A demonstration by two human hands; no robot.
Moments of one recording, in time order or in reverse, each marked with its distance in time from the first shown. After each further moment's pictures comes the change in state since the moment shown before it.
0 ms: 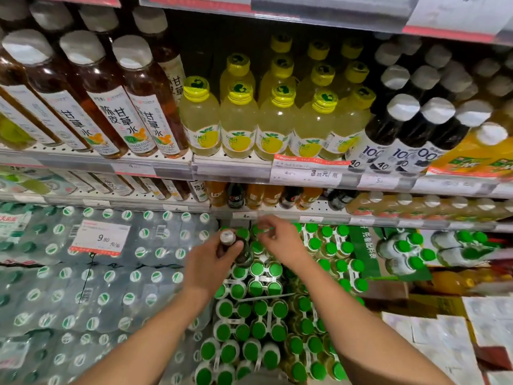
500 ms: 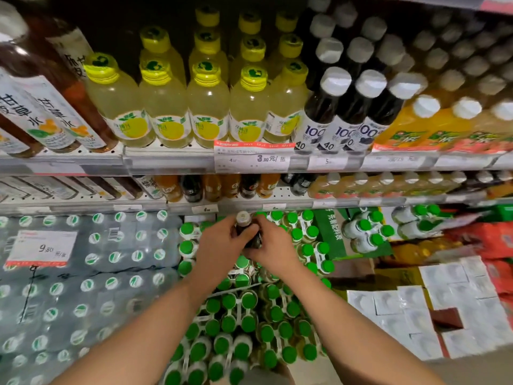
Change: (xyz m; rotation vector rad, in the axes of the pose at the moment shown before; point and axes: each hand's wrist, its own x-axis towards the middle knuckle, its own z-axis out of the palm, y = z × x) left_hand 0.012 0.079 0.089 0.049 -0.178 0.104; right_hand -0.052 0.045 -0.041 -0.126 0.098 0.052
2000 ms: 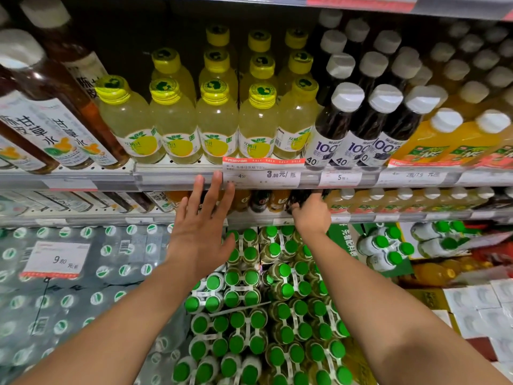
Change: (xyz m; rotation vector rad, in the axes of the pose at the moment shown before) left_hand 0.035 -0.005 -0.061 0.861 0.032 0.270; right_hand 0.107 0.042 -0.044 -0.203 0.328 0.536
